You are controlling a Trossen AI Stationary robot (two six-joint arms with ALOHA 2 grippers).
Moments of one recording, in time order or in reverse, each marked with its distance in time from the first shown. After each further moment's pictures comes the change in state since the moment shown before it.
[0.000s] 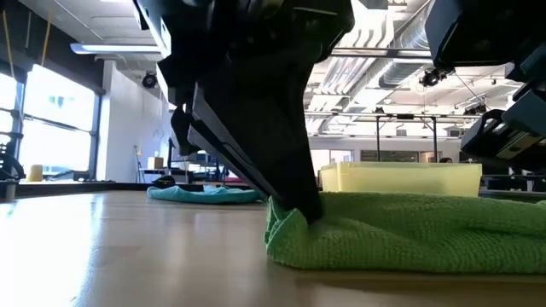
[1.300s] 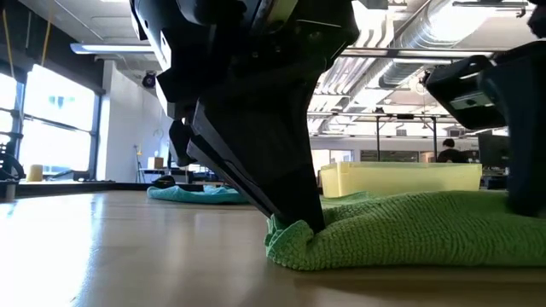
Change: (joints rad) left arm -0.008 0.037 0.002 0.002 0.017 -0.030; right arm 0.091 0.025 0.003 0.061 0.317 -0.492
